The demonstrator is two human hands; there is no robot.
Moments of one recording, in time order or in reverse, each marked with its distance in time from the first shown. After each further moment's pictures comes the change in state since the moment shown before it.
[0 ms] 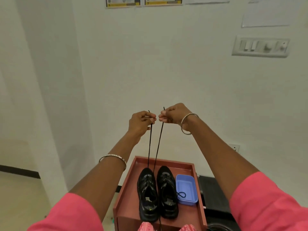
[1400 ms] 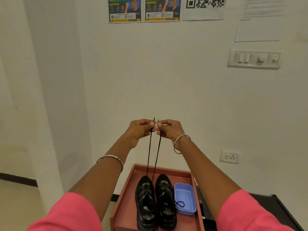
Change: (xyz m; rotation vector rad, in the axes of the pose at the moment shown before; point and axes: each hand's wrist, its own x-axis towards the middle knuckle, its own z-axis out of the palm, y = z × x) left_hand 0.006 0.012 -0.005 -0.183 -0.150 -0.149; right_hand -0.004 0.040 0.021 0.200 0.090 -0.094
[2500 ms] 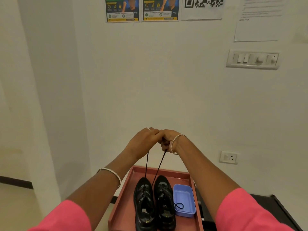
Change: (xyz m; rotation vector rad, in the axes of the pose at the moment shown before) left_hand -0.003 -0.031 0.011 1.398 -0.001 1.144; right_hand -0.003 -0.004 0.006 -0.039 0.003 0.509
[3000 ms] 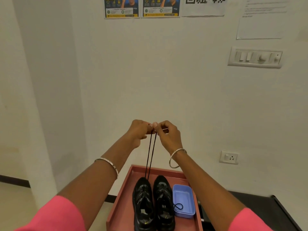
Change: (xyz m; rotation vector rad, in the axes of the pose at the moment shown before) left_hand 0.035 -0.010 -0.021 -1.230 -0.058 -1.270; right_hand 0.007 0.024 0.005 -0.235 0.265 -0.805
